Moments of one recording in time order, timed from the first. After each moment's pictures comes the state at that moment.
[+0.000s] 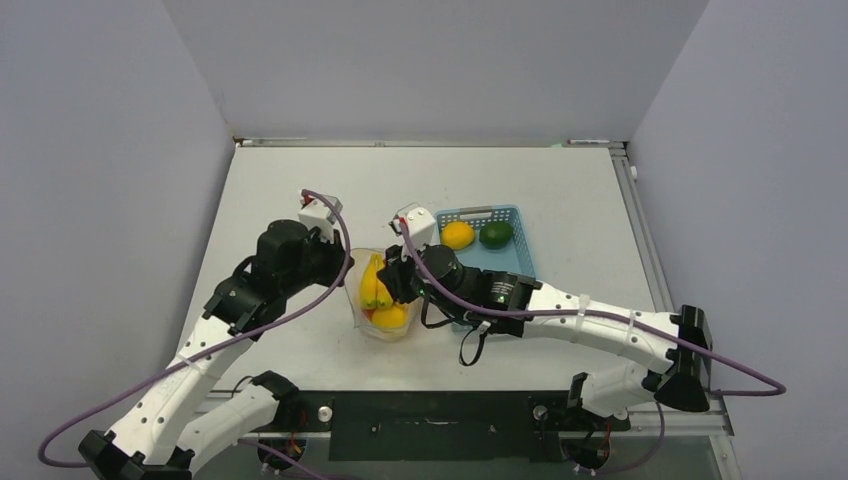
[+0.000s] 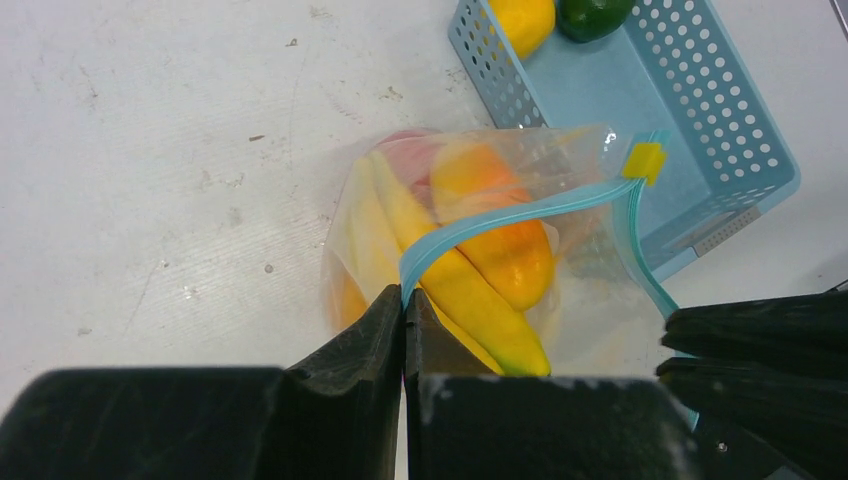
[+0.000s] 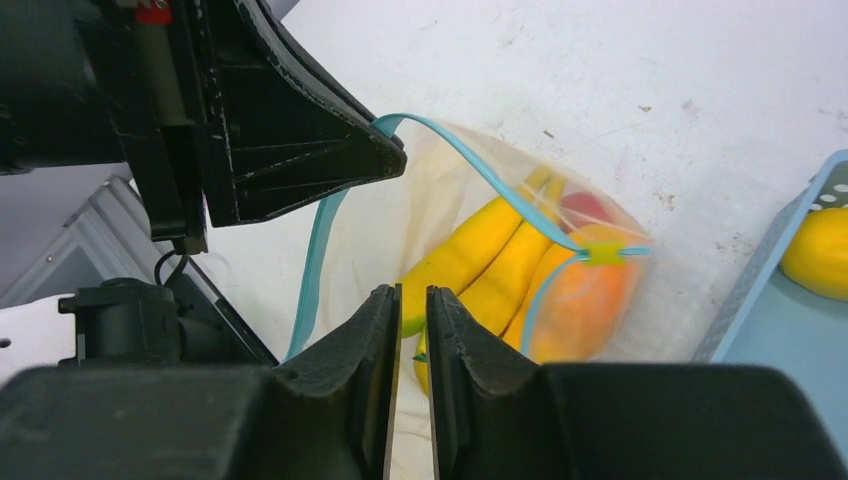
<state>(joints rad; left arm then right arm) -0.53 0.86 0.94 -0.61 0.02 -0.29 1.21 1.38 1.22 -0.24 0.31 0.41</state>
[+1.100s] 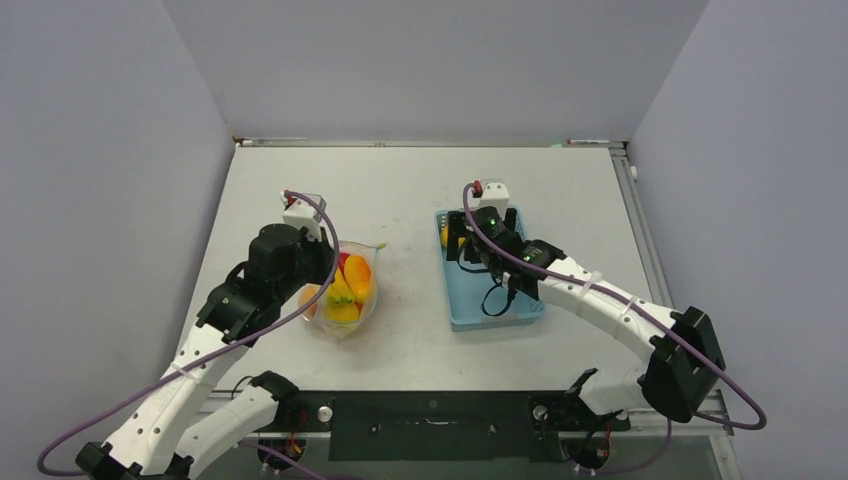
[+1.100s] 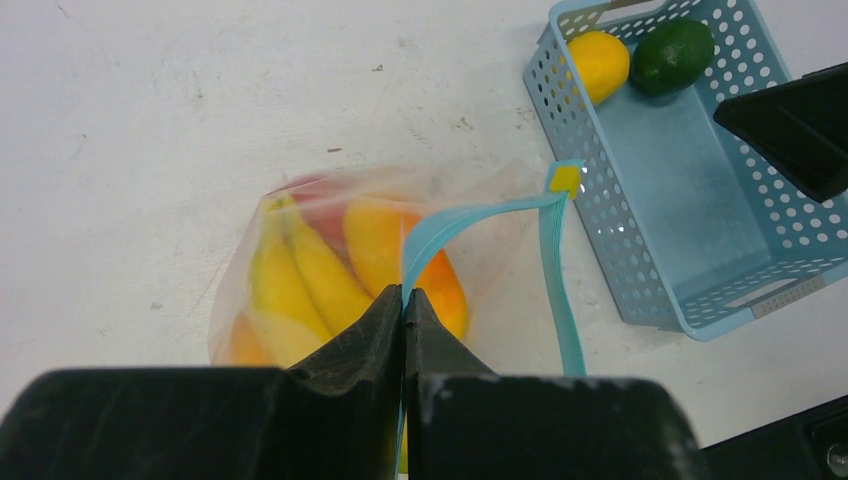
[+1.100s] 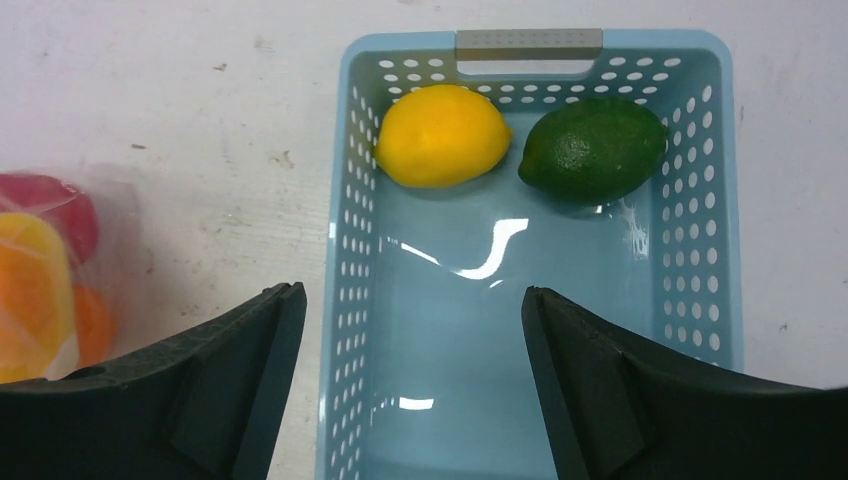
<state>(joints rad) -0.51 0.80 0.93 -0.62 -0.15 -0.31 0.79 1.32 1.05 -0.37 0.43 0.45</state>
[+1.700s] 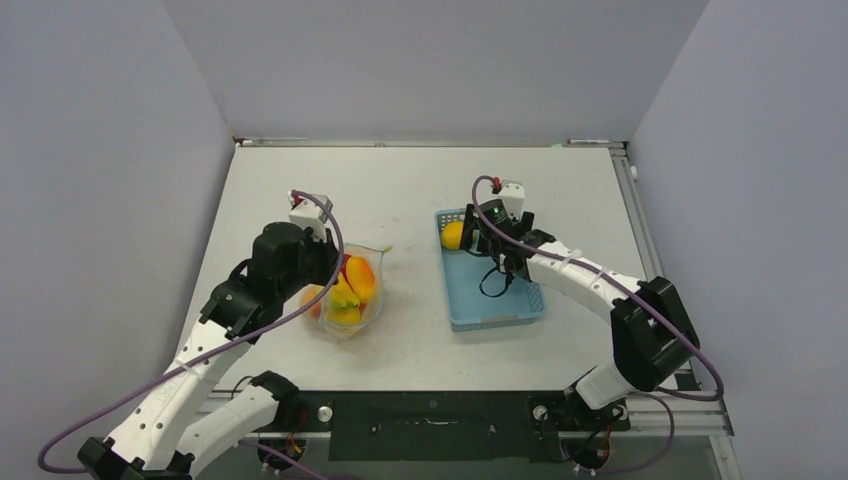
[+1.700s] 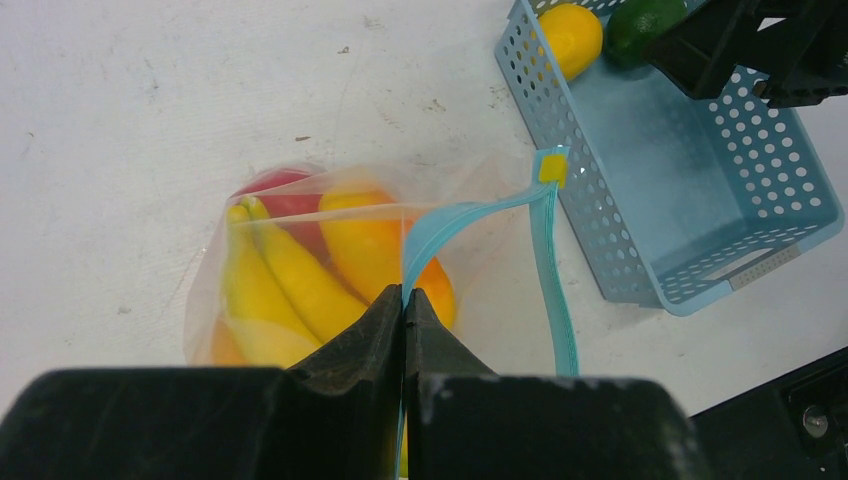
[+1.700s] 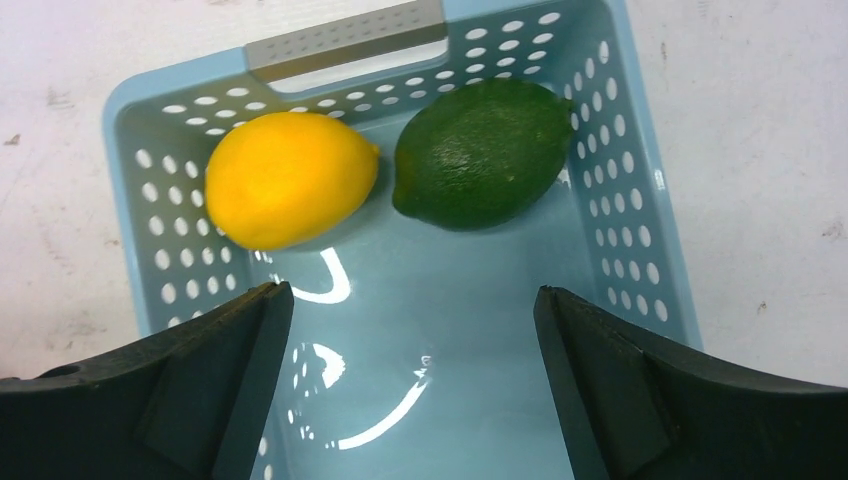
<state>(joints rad) -0.51 0.84 0.93 -0.62 -0.07 -0.31 0.61 1.50 1.00 -0.29 0.44 0.54</state>
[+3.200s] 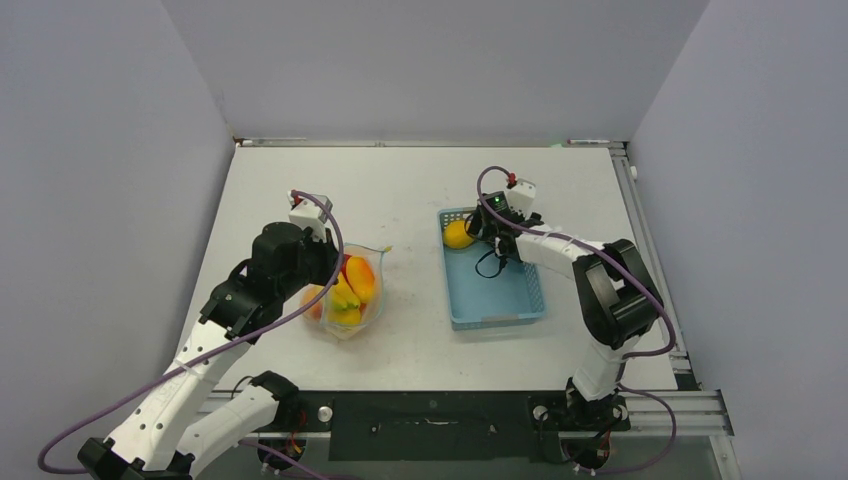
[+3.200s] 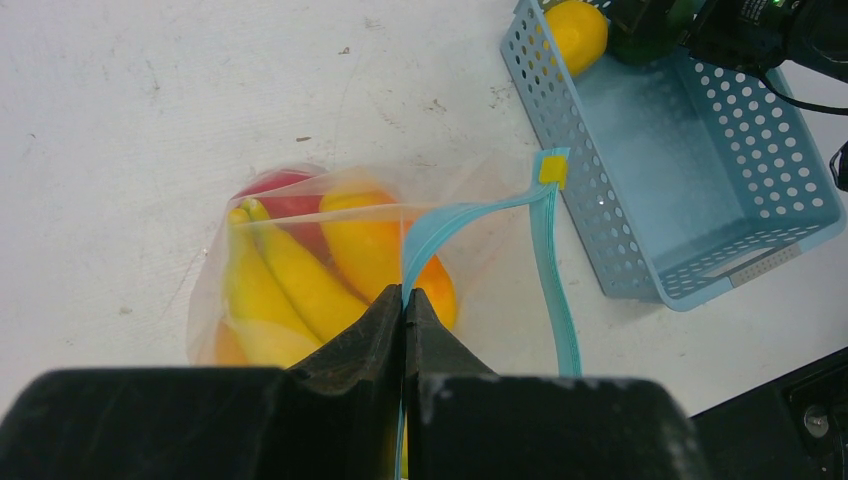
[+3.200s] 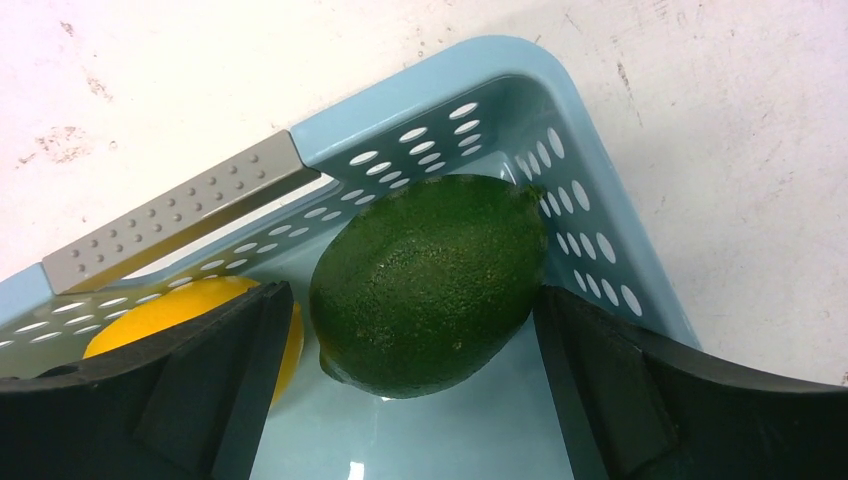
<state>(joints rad) -0.51 0.83 0.93 -0.62 -0.07 -0.30 0.47 1.77 1.07 -0.14 0.49 0.69</state>
